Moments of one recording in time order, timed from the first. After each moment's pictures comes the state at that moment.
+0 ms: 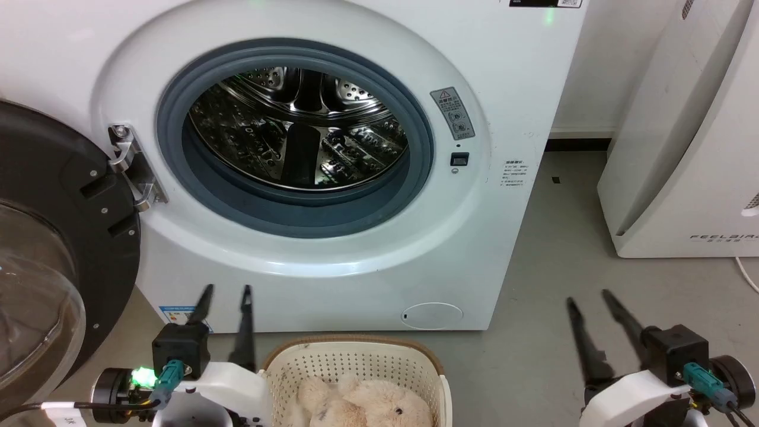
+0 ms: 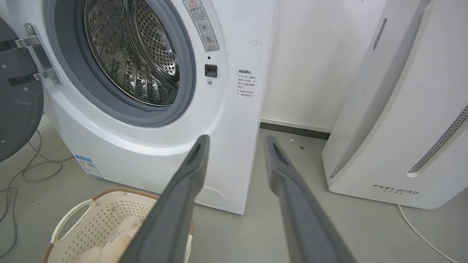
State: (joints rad) left arm -0.01 0.05 -0.01 0.00 0.00 0.01 0.00; right arm 0.01 -0.05 0.00 0.00 0.01 0.13 0.00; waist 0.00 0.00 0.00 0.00
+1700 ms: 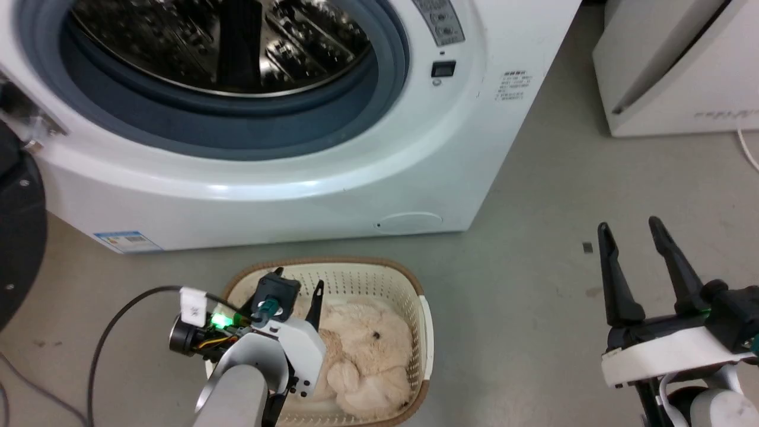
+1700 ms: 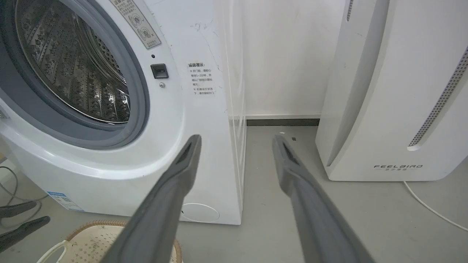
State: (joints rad) left arm -0.33 0.08 -0.21 0.51 0.05 -0.03 0.00; right arm -0.09 -0.05 -0.04 -0.08 0.14 0.13 -0.10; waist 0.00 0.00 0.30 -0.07
